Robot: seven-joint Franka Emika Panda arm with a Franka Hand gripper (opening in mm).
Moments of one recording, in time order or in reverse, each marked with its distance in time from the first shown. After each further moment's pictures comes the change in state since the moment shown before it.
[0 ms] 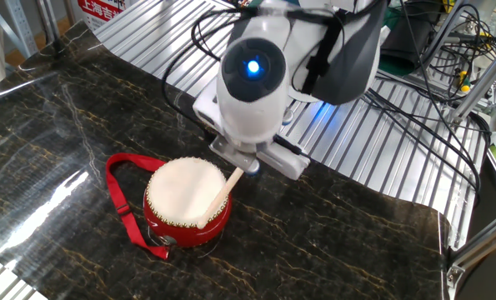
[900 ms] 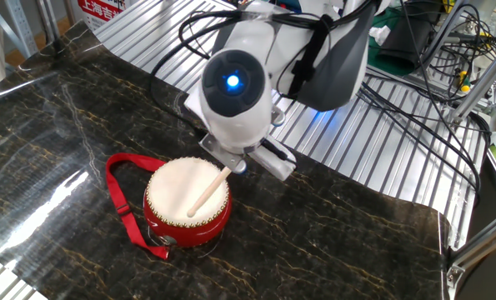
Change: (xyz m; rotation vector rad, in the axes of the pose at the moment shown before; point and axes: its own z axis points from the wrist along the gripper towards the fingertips) arm 0.003 -0.022 0.004 0.019 0.107 0.091
